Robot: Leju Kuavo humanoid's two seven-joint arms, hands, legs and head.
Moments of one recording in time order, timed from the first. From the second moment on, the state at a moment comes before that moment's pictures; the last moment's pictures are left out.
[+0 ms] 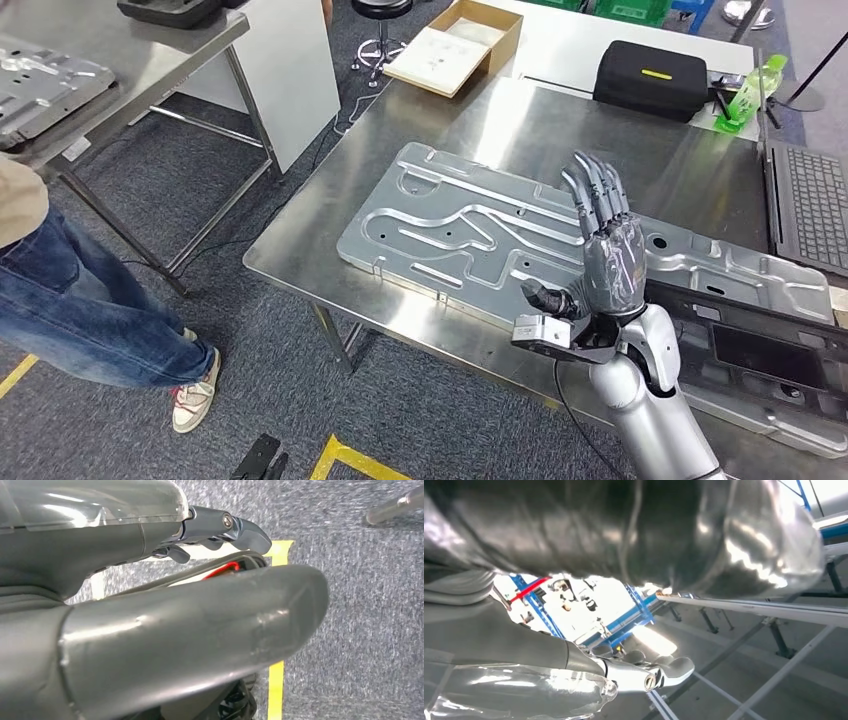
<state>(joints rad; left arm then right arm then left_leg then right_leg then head) -0.26 0.01 -1.51 -0.14 1.19 0.09 -0.45 -0.34 -0.11 0.24 -1.60 0.76 -0.54 -0.43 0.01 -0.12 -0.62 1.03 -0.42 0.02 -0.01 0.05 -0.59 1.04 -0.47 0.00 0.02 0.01</state>
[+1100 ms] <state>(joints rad) -0.20 0.02 -1.51 -0.14 1.23 0.12 -0.36 -0.32 -0.09 0.26 -1.57 0.76 -0.57 -0.46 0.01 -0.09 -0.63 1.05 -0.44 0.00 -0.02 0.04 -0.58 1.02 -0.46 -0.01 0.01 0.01</state>
